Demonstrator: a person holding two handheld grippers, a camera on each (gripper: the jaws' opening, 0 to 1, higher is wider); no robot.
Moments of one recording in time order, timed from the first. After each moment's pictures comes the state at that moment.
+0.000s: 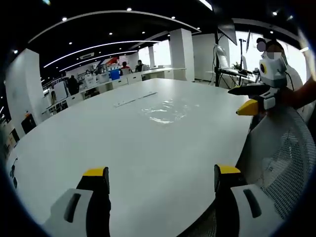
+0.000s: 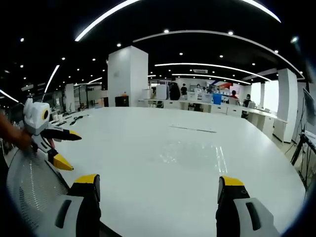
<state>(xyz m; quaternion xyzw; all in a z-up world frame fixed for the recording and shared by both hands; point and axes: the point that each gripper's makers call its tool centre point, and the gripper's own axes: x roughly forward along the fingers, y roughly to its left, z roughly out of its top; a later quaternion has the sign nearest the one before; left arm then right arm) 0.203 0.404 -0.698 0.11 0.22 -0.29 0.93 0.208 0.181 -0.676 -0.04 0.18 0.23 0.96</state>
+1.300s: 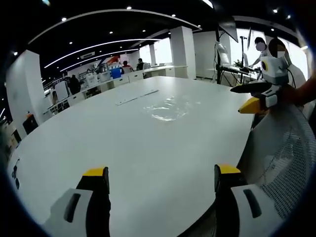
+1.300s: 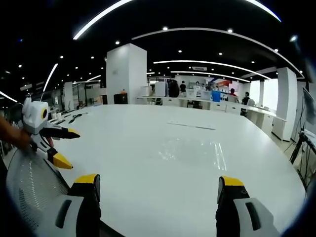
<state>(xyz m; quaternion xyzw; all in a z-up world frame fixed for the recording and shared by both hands) 0.205 0.407 -0.703 0.11 0.23 -0.28 0.93 0.209 0.176 -0.682 -0.04 0.19 0.22 0.96</state>
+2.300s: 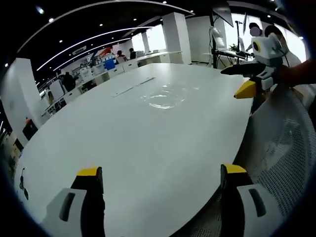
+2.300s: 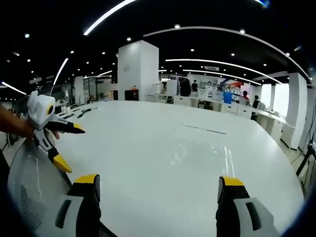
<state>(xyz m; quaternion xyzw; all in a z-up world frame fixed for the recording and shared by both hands) 0.201 0.414 -0.700 0.17 0.28 -0.28 0.90 0.225 0.201 -0.674 -0.07 0.20 0.28 0.94</state>
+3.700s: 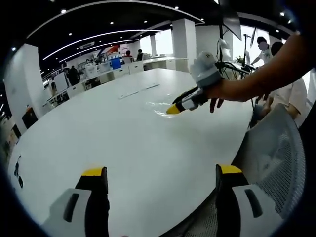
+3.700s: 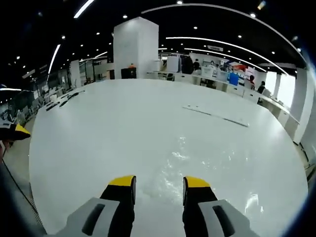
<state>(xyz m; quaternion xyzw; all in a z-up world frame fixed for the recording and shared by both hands) 0.198 0.423 -0.681 0.11 0.28 -0.28 0.91 0.375 0.267 -0.743 -0.08 0.30 0.26 0.91</state>
